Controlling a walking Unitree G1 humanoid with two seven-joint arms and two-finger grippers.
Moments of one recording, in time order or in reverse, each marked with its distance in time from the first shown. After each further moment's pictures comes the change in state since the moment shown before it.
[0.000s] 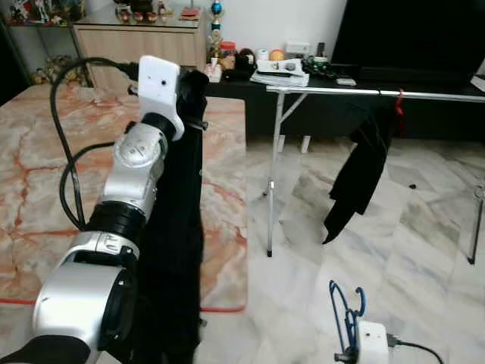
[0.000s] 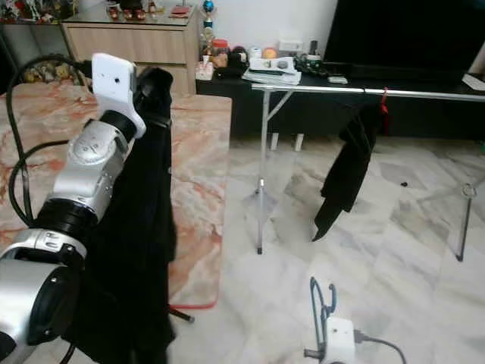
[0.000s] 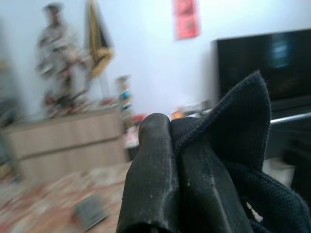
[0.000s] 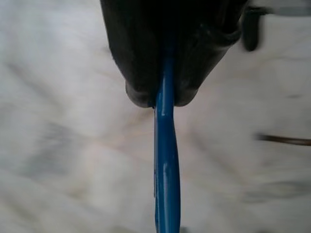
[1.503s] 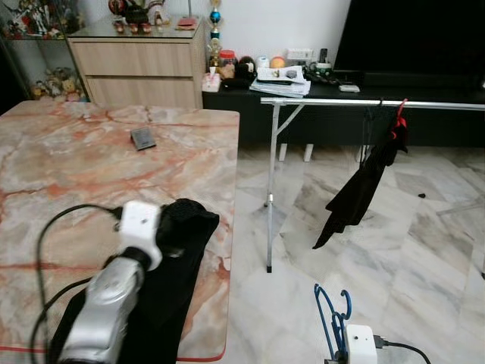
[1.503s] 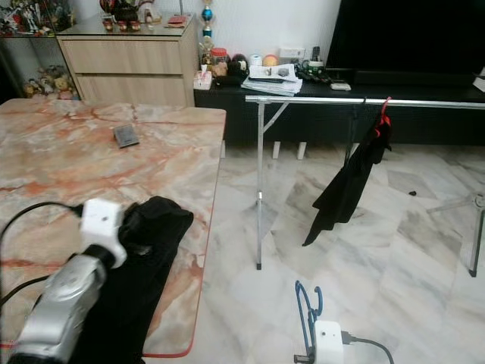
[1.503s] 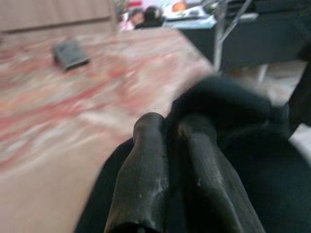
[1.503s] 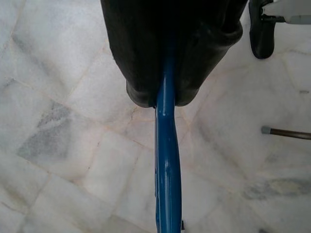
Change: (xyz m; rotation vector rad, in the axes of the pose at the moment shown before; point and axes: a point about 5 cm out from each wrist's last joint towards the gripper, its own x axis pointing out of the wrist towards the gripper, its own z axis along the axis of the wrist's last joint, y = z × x) left arm -0.173 -0.016 -0.098 -0.077 0.430 -0.007; right arm -0.003 -0.011 -0.010 -0.050 0.032 -0.011
